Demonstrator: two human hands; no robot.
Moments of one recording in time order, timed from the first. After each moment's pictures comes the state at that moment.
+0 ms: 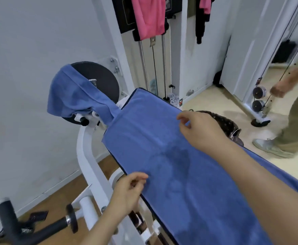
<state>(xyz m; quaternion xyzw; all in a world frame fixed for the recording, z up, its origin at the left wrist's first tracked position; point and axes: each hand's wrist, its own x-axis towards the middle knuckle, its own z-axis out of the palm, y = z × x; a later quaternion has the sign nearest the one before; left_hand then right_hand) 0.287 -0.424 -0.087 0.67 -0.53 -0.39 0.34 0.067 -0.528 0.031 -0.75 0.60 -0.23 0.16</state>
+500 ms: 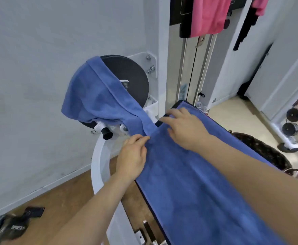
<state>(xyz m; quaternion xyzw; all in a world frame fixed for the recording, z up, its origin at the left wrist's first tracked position) 0.427 -0.632 -0.103 0.68 -0.66 -0.11 0.30 0.247 -0.719 -0.032 -0.89 0.46 -0.08 -0.01</state>
